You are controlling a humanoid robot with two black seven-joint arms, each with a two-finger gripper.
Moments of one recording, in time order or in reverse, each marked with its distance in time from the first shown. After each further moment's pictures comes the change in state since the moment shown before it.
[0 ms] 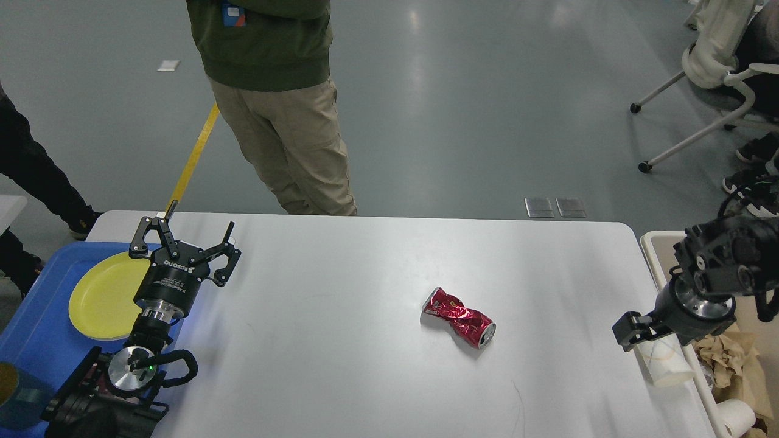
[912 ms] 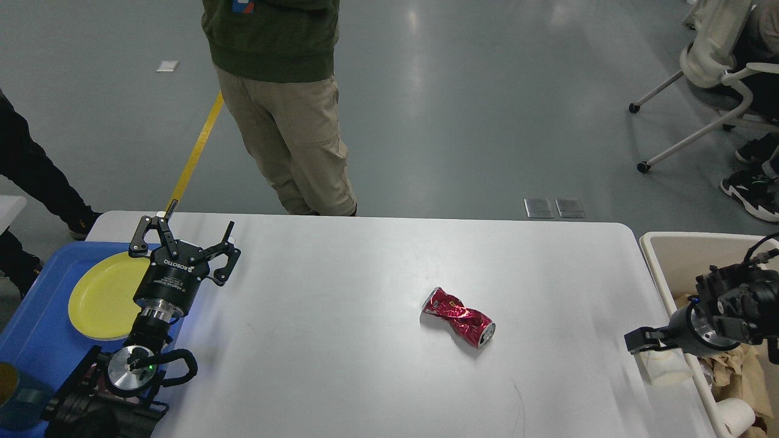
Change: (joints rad) left arm -0.001 0.001 0.000 0.000 0.000 0.000 0.000; right arm -0.345 -0.032 0.059 -0.371 0.016 -0.108 0.151
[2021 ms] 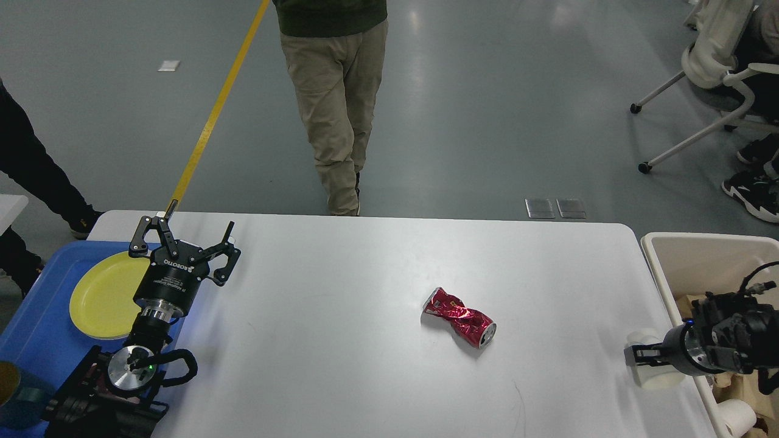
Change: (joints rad) left arm 0.000 0.000 0.000 0.000 0.000 0.001 0.000; right arm -0.106 0.009 0.045 -0.024 0.019 -0.125 -0.015
